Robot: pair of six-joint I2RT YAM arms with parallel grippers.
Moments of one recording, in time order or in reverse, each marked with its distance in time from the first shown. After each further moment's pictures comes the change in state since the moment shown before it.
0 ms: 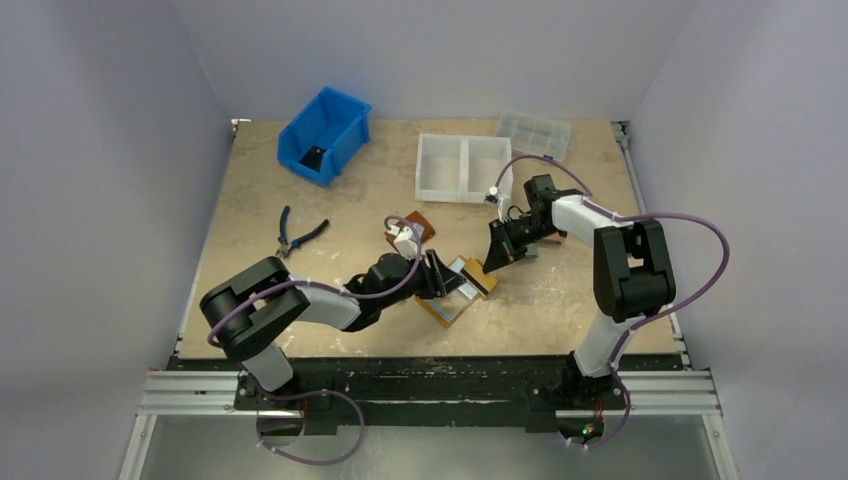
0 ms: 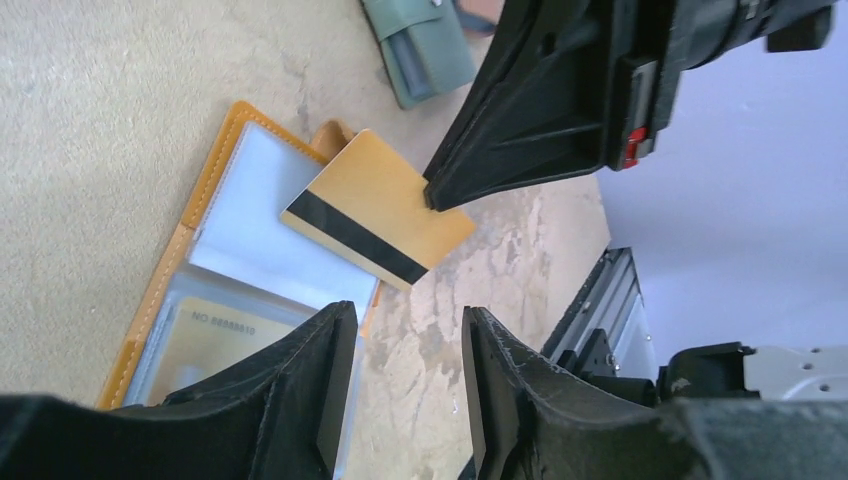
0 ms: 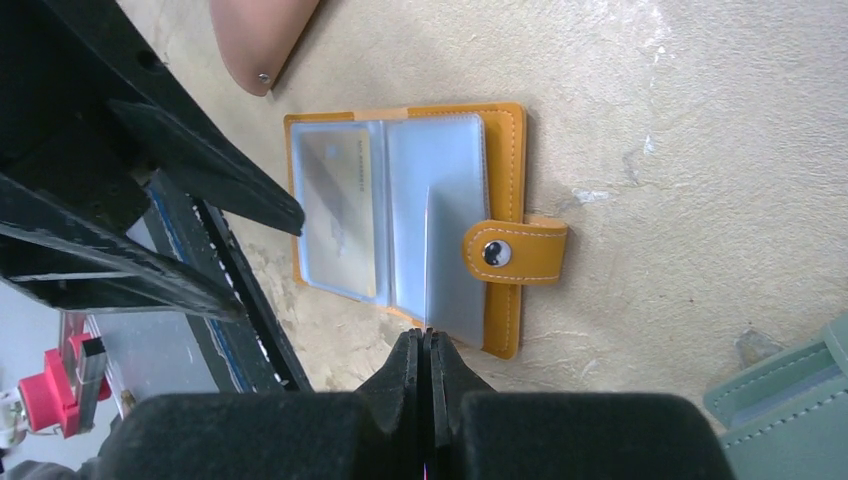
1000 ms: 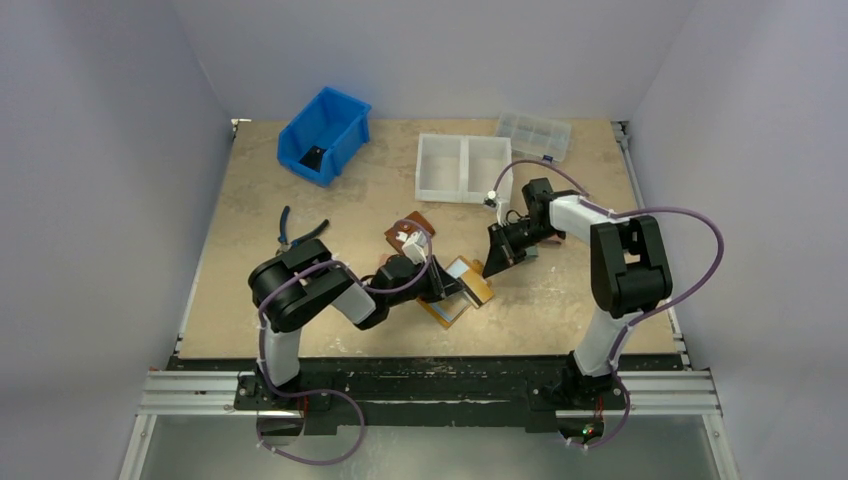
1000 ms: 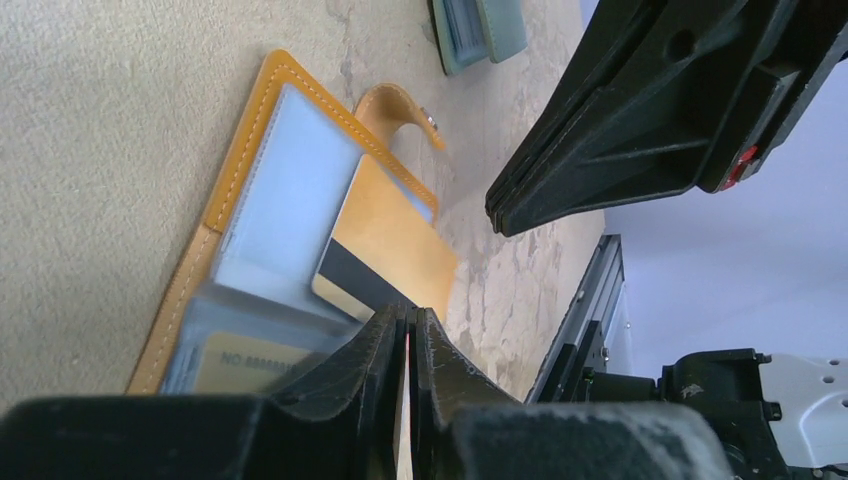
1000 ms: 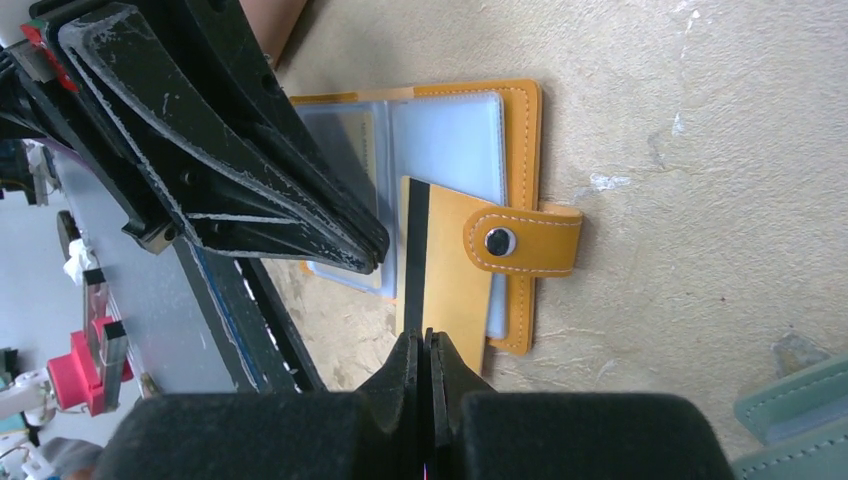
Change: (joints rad) left arm 0.039 0.232 0.022 0.210 0.125 -0.100; right arm 0.003 0.024 0.000 -0.032 -0.020 -0.021
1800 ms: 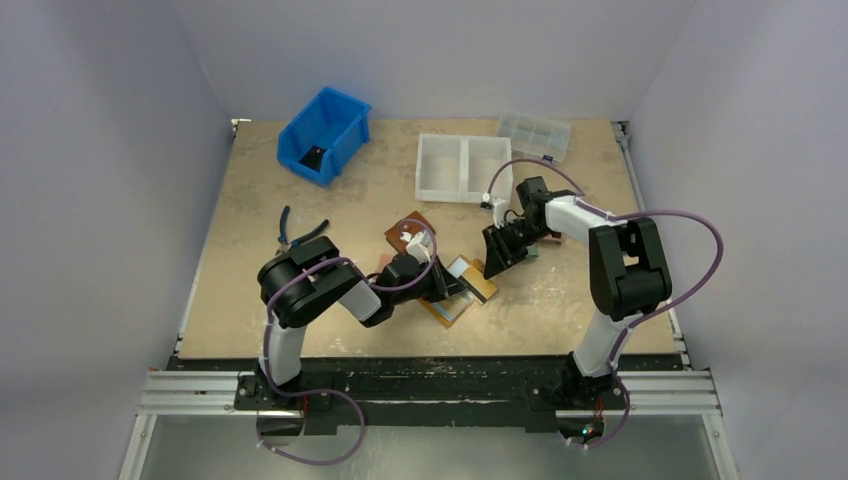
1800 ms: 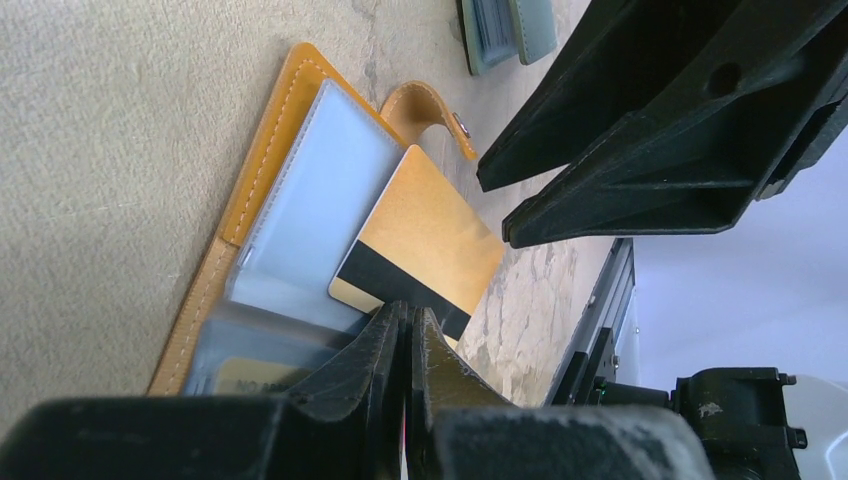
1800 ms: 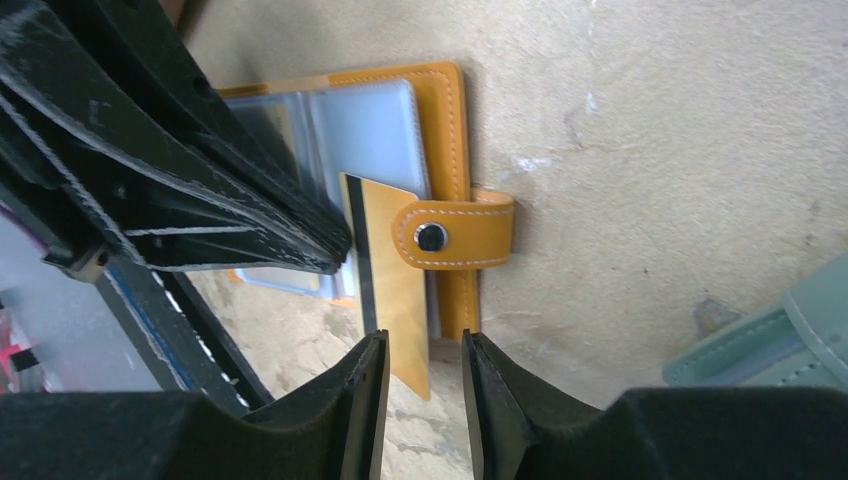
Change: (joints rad) left arm 0.000 0.063 0.052 -0.027 0.003 -0.009; right arm 0.037 -0.008 0.000 0.033 0.166 0.042
